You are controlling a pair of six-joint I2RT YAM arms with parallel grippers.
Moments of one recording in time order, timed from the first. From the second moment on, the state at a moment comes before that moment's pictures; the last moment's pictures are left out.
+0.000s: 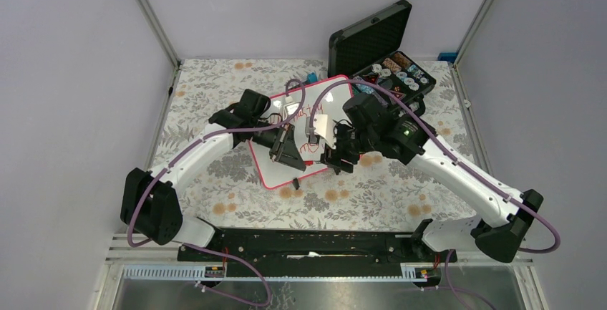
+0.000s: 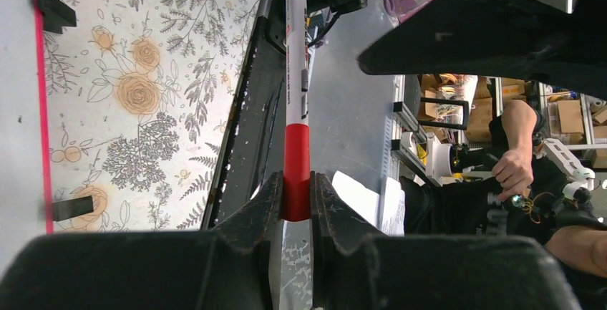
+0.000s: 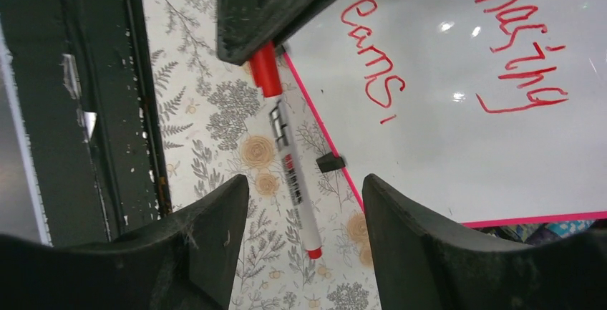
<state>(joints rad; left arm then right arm) -0.48 1.42 1.12 -0.66 1.18 -0.09 0.85 1.29 1.39 -0.93 -0.32 -0.56</state>
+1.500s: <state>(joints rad) -0.39 1.36 1.12 -0.61 1.17 -0.12 0.93 1.31 1.32 -0.93 -0.16 -0.57</state>
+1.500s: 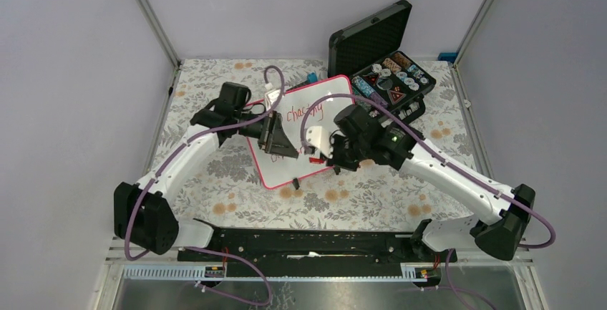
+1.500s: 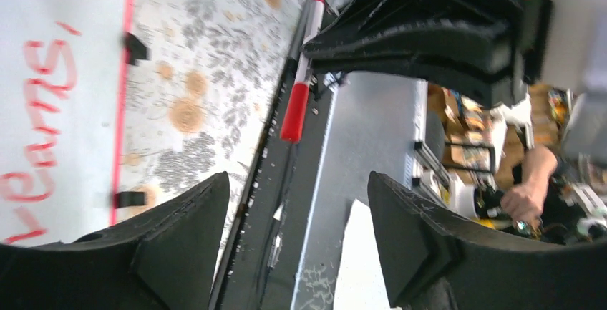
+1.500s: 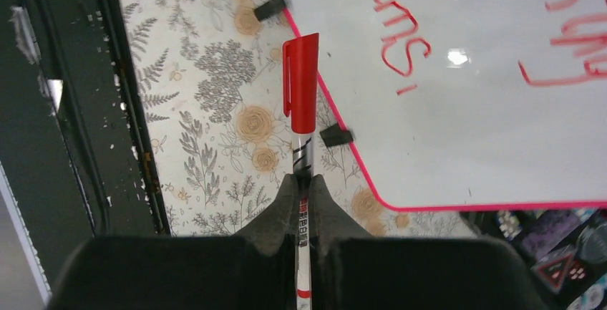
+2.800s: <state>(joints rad) 0.36 1.31 1.20 -0.76 0.74 0.17 -0.22 1.56 0.92 -0.58 -0.29 -0.45</state>
